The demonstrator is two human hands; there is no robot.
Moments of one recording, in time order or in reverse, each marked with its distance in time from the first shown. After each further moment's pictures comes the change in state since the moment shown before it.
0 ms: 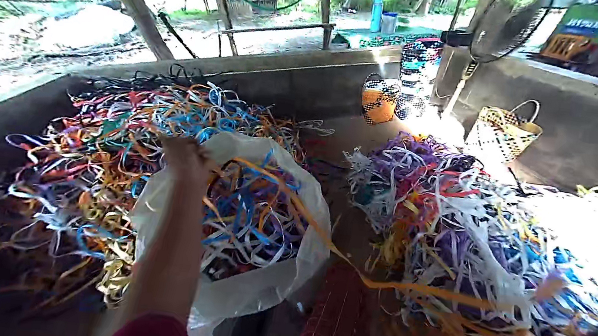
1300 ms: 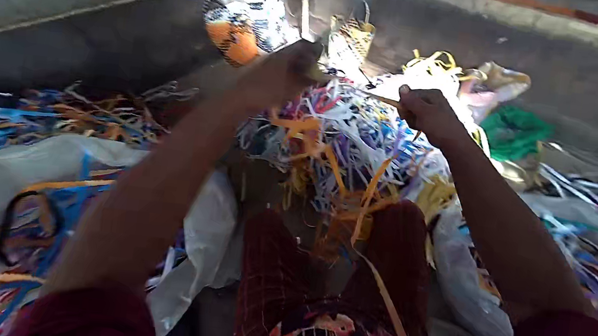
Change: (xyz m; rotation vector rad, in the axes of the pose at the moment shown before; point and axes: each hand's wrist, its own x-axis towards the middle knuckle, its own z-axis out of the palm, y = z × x) left_hand -0.262 -0.006 0.285 0.591 -1.718 0.490; right_hand -0.008 -0.178 -0.050 0.415 0.254 -0.360
